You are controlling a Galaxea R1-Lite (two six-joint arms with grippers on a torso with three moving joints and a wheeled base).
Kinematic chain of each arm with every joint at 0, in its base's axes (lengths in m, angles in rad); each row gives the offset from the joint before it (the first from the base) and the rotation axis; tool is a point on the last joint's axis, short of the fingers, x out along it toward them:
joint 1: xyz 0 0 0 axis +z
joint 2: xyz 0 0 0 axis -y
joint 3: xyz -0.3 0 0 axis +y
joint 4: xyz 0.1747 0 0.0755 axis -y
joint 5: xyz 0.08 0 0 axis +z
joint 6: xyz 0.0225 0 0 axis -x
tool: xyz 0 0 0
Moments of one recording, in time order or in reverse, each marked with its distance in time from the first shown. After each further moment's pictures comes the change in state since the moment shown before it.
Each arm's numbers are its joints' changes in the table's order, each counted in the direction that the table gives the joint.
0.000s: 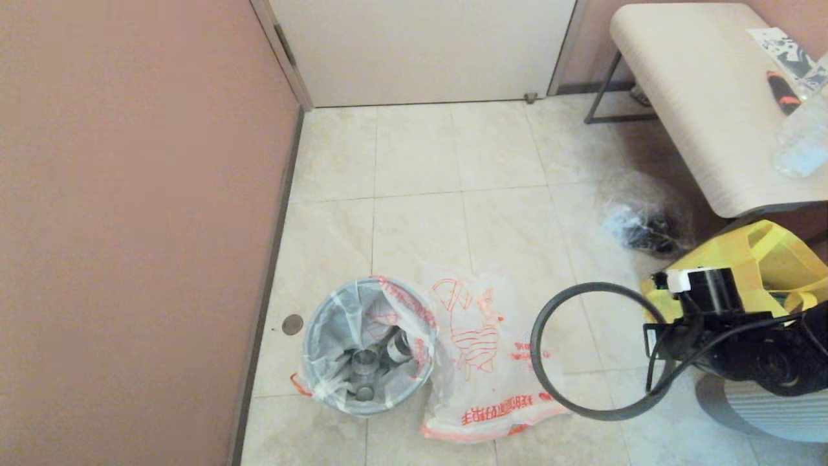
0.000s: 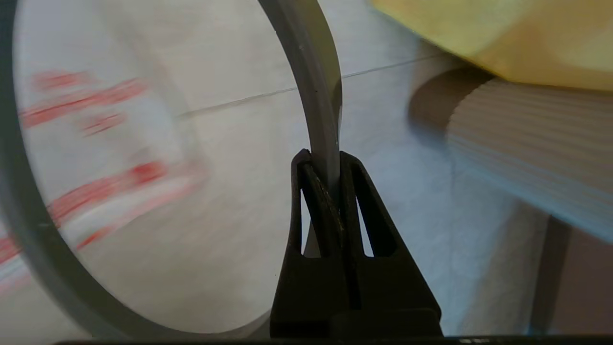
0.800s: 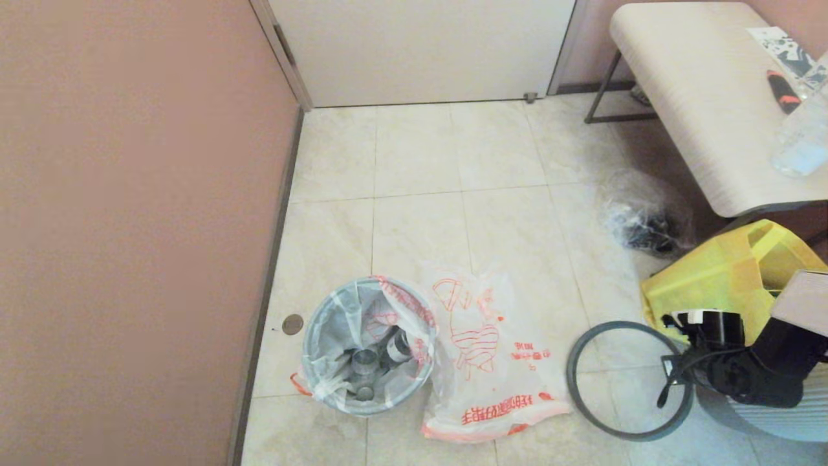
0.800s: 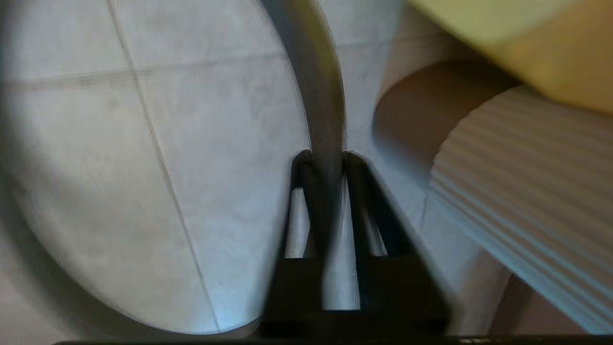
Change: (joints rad) left arm 0.000 0.000 0.000 0.000 0.000 0.000; right arm -0.294 -0.500 -0.175 0.297 0.165 0.326
